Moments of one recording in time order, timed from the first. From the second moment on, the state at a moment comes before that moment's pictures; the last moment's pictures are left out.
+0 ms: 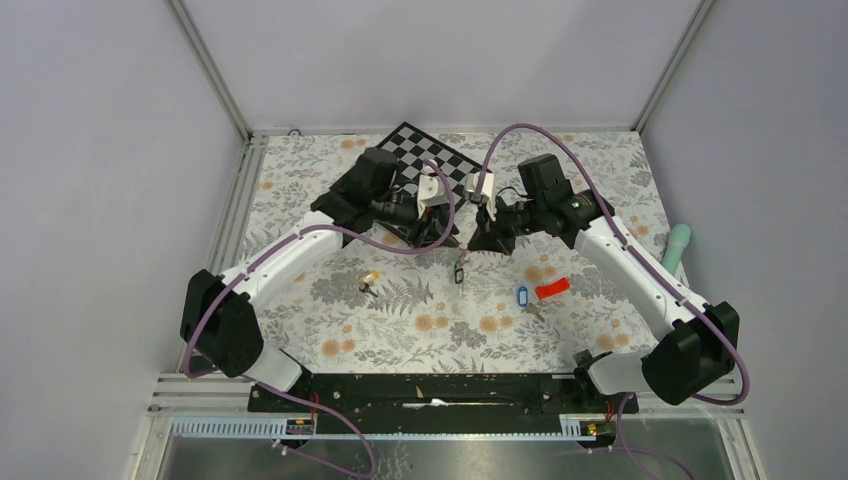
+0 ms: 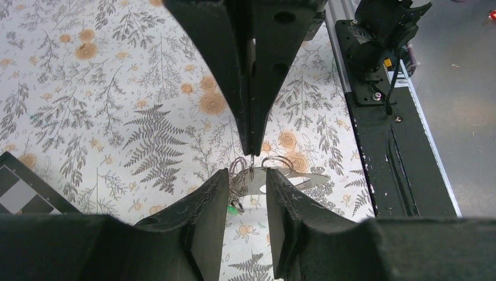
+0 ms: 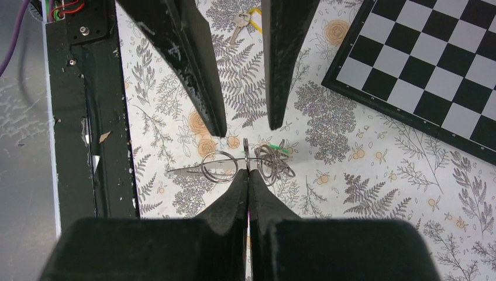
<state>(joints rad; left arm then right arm) -0.59 1.50 1.25 -0.30 1.00 0.42 0.48 1.36 1.24 -0.74 -0.78 -0.57</state>
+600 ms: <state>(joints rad) -0.62 1.52 1.20 -0.21 1.02 0.42 0.48 1.36 1.24 -0.72 -0.78 -0.54</state>
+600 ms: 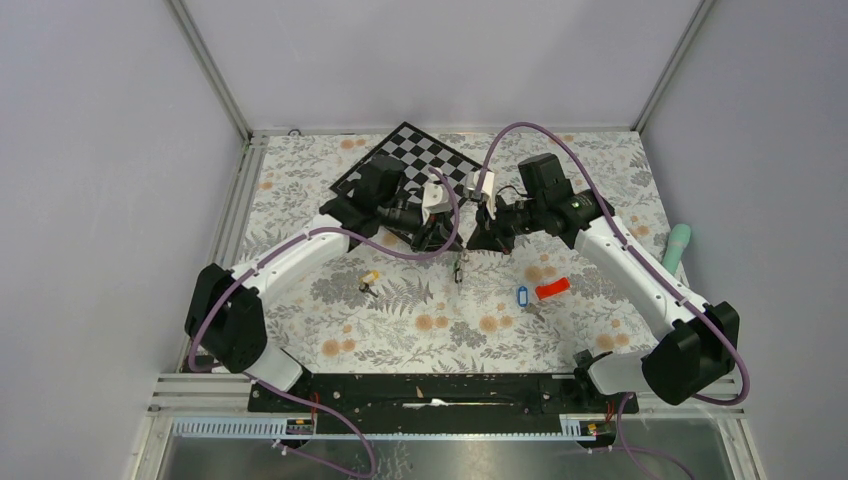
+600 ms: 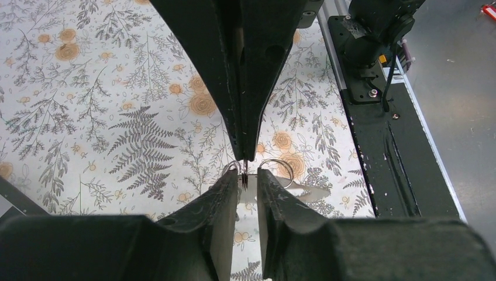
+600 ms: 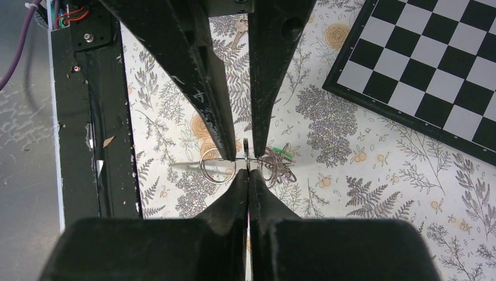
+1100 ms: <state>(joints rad) -0.61 1.52 1.14 -0.07 1.04 0.32 0.46 1.34 1.22 -0.72 -0.80 -0.53</state>
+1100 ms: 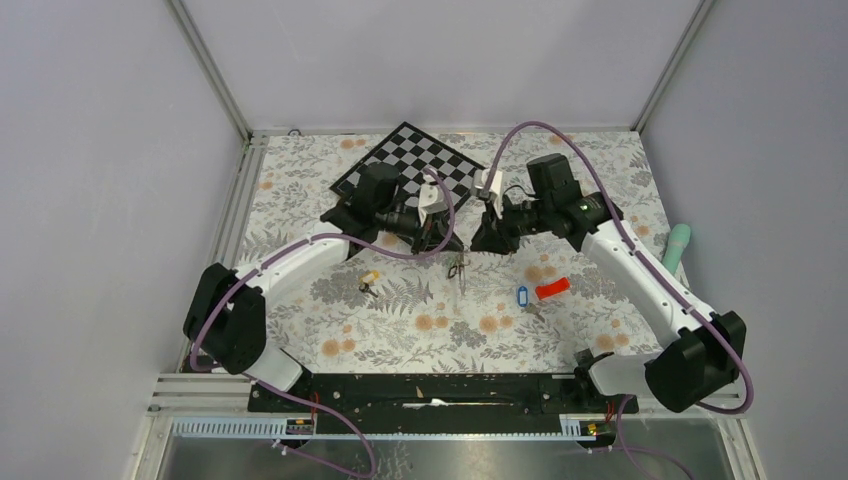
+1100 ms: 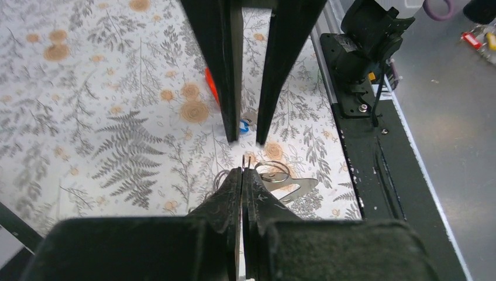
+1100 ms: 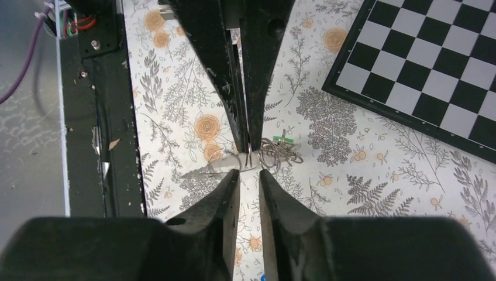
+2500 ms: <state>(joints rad) -0.56 1.51 0.82 0.87 1.06 -0.58 0.39 1.33 1.19 -0.58 -1.05 -0.41</state>
